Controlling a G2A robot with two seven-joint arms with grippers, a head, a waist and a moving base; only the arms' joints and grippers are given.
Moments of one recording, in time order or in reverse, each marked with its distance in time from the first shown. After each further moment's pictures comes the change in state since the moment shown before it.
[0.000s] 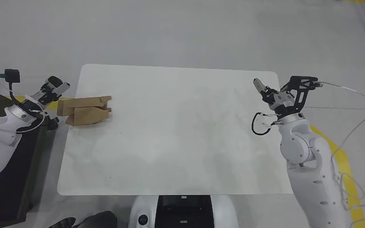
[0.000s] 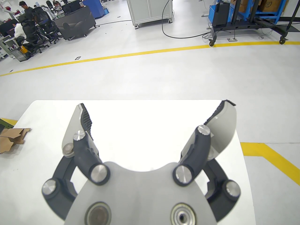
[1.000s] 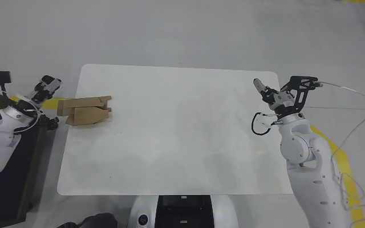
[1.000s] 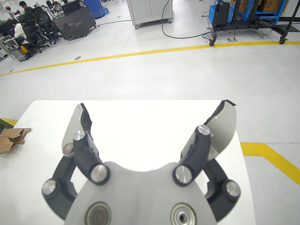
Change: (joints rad) left arm 0.040 0.001 -0.033 0.031 -0.257 0.001 -0.101; right arm 0.000 0.000 0.000 0.000 0.000 0.000 0.000
